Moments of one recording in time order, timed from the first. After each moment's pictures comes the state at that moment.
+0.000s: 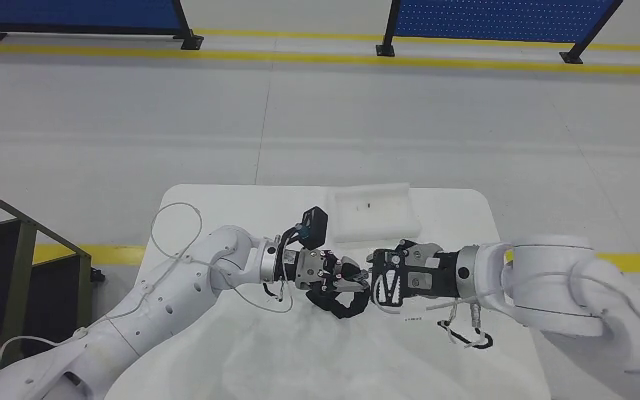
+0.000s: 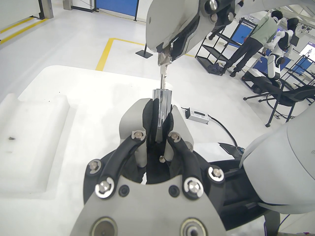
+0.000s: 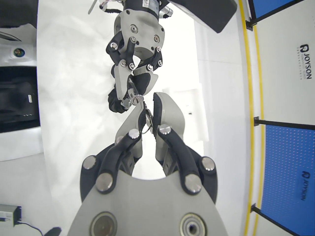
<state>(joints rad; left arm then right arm) 0.48 -1.12 -0.33 -1.27 0.53 -1.01 -0.01 -0.93 -0.59 1.16 -2.27 -0.57 -0.56 1.01</state>
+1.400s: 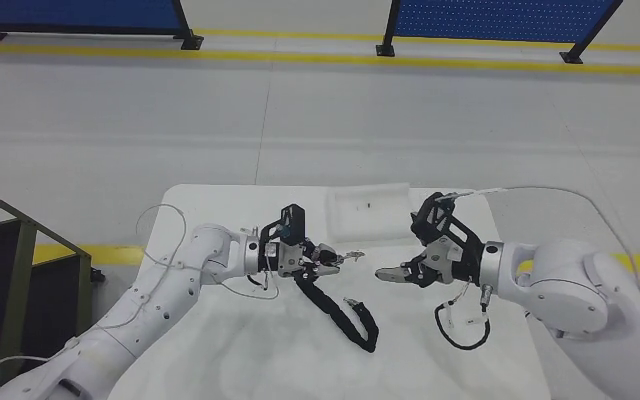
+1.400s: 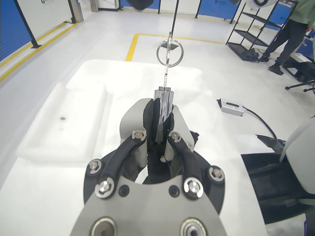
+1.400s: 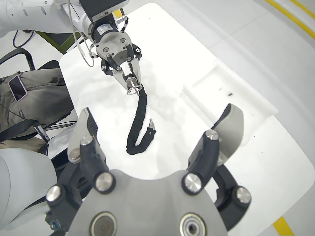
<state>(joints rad) 0.57 -1.12 -0.50 -1.16 0.92 -0.97 0.14 -1.26 -0.59 1.42 -2.18 -0.33 -0.28 0.83</state>
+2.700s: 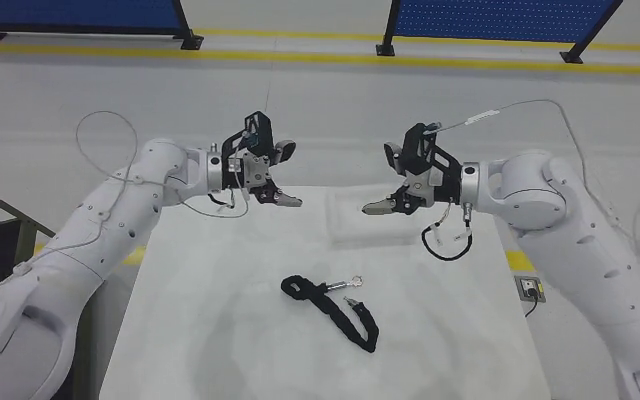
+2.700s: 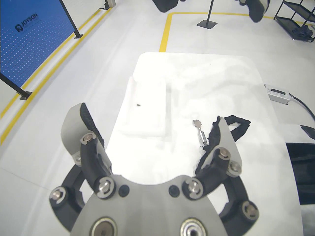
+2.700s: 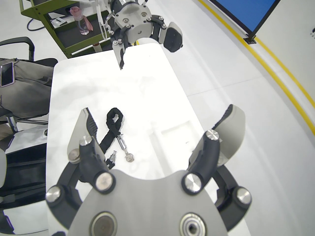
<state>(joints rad) 0.07 -1.13 -0.23 -0.86 0.75 -1.01 0.22 -0.55 -0.77 0.96 -1.59 -0.34 -0.74 0.69</state>
